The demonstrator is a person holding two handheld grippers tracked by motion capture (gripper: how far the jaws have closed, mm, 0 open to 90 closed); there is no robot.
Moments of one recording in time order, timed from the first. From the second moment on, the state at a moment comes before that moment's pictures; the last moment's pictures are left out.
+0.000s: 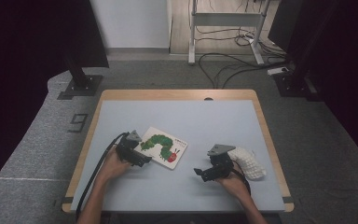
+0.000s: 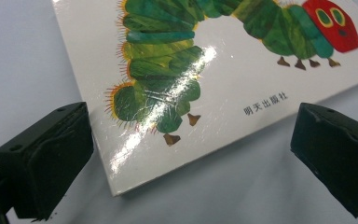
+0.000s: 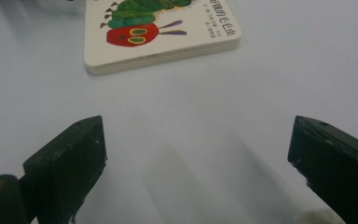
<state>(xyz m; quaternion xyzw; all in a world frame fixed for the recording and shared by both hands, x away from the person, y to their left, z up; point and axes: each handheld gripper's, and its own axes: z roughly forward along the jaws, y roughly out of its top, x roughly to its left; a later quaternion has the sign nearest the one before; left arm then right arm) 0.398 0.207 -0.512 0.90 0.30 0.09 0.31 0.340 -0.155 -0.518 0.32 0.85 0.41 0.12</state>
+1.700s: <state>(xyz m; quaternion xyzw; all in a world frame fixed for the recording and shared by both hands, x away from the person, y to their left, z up) 0.391 0.215 -0.520 0.89 0.32 0.14 0.29 0.384 -0.136 -0.527 0.34 0.85 0.40 0.09</state>
